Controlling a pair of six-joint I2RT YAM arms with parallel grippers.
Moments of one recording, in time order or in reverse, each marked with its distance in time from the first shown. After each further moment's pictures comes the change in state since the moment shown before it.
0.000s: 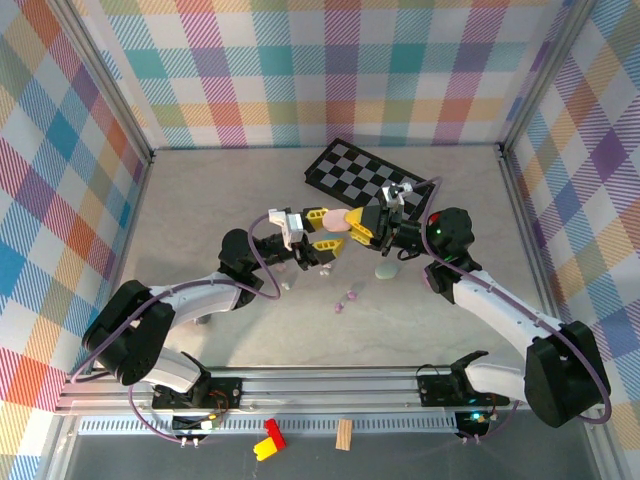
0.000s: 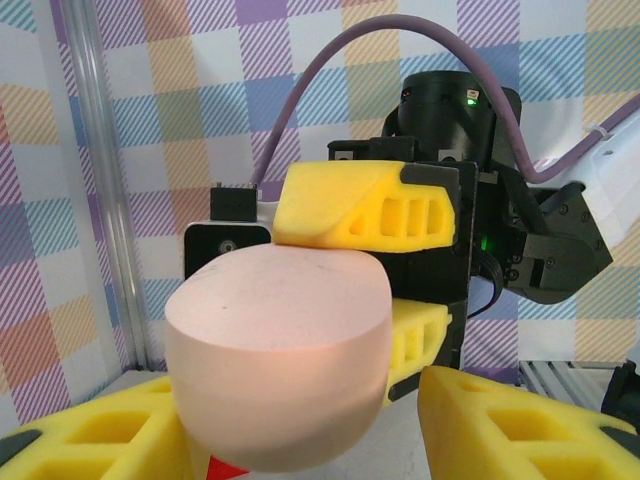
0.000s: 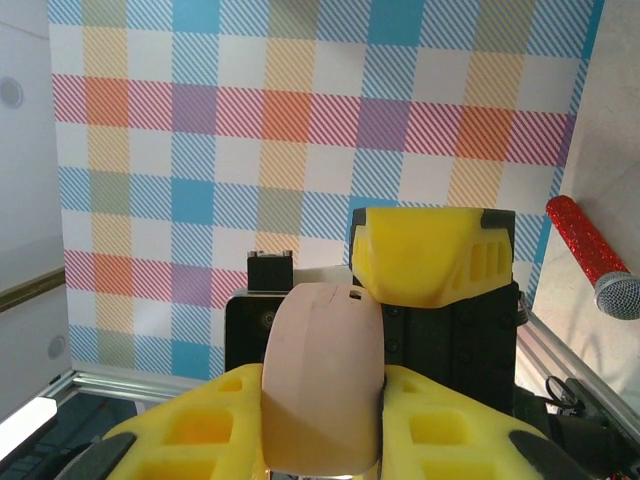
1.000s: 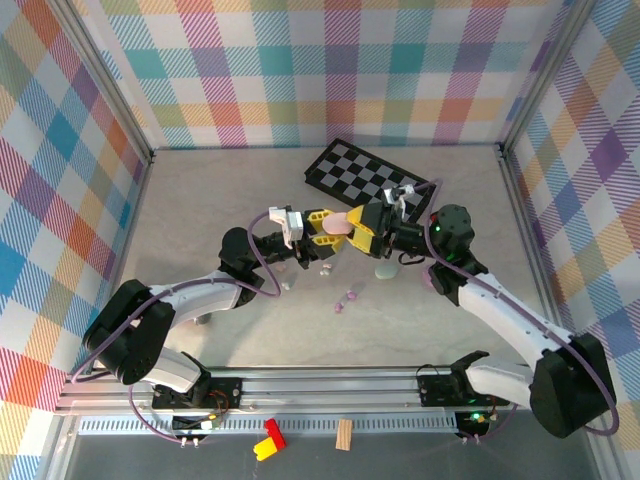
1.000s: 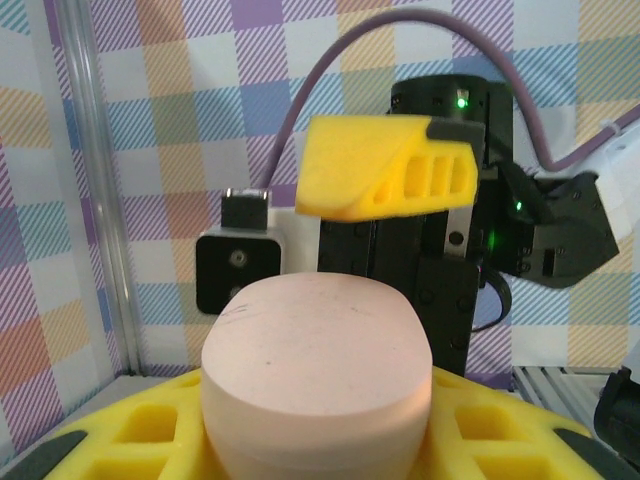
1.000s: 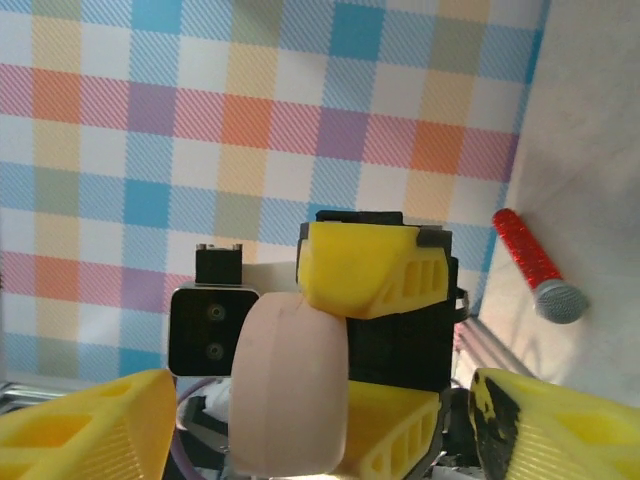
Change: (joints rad) left arm 0.001 0.003 0.009 0.000 0.009 -0.019; right arm -0.004 -0.076 0.041 -0.293 0.038 -0.230
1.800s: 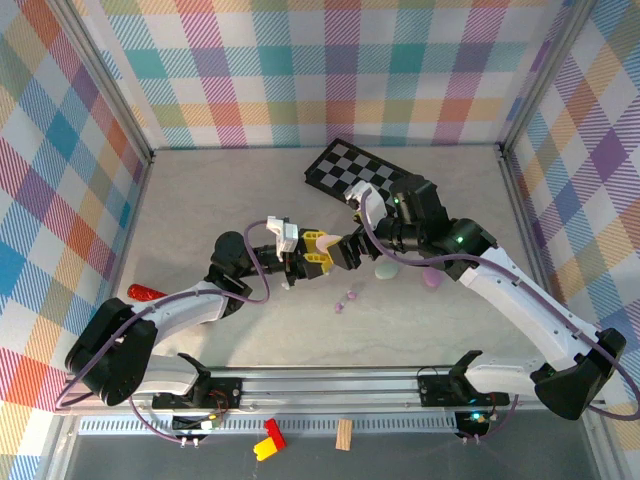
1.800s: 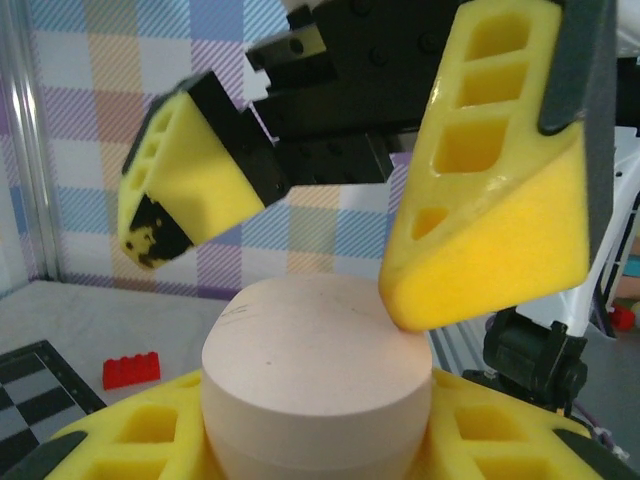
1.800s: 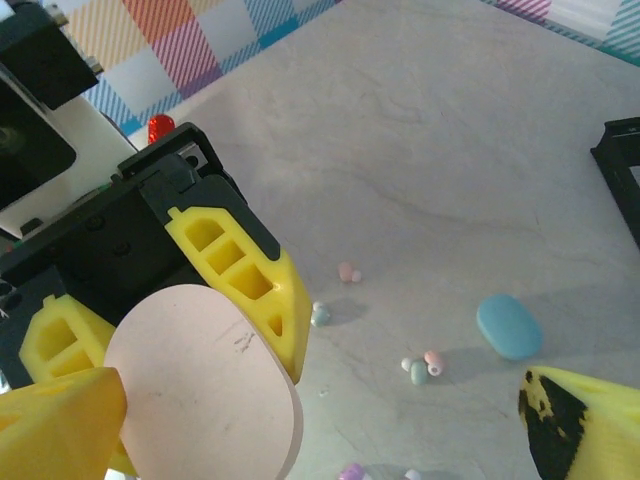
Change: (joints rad) left arm 0.040 -0.129 -0.093 -0.219 0.146 -0.045; right arm 0.269 0.098 0.566 -1.141 0.551 -1.450
